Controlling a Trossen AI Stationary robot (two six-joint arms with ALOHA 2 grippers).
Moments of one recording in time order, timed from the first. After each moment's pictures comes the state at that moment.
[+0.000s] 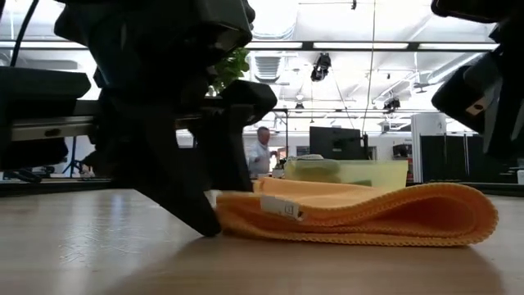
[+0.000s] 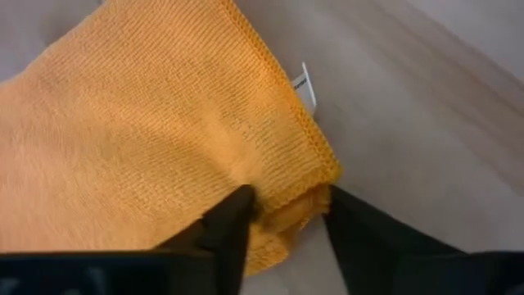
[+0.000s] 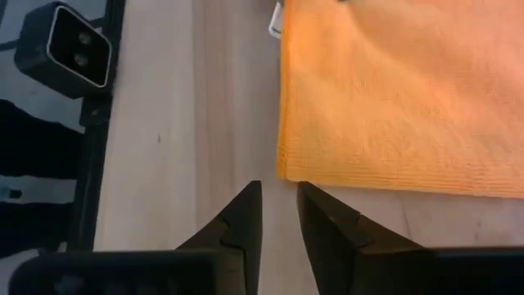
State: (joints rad) left arm -0.44 2.03 1.13 -0.08 -0.09 0.27; right arm 0.73 1.72 0.90 -0.09 0.29 0.75
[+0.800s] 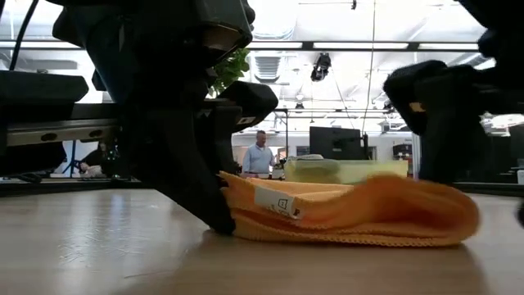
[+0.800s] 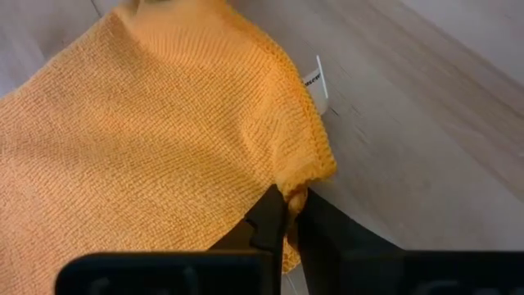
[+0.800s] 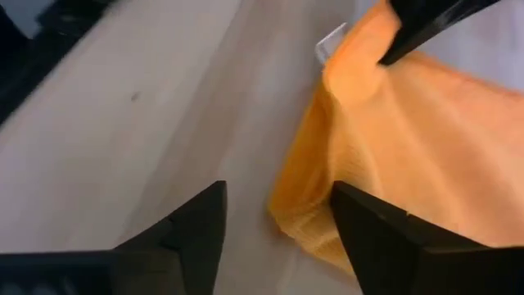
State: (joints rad) left arm -0.45 2.03 1.13 -0.07 -0.09 0.27; right arm 0.71 1.86 0.90 0.11 0.33 0.17
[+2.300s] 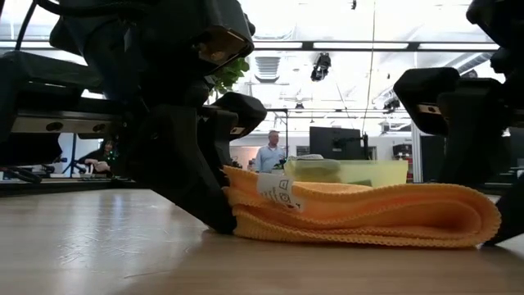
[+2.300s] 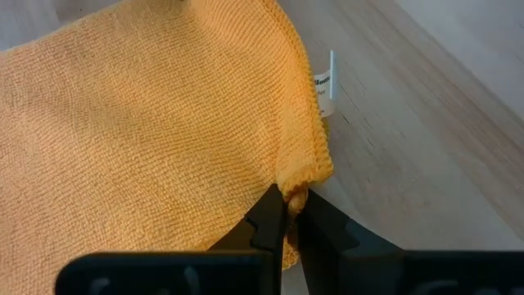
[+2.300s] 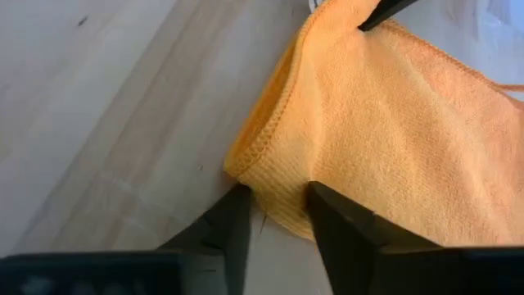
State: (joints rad) left arm -0.44 2.03 1.09 -0.01 -0.09 0.11; right arm 0.73 1.89 0.90 0.02 0.46 0.12
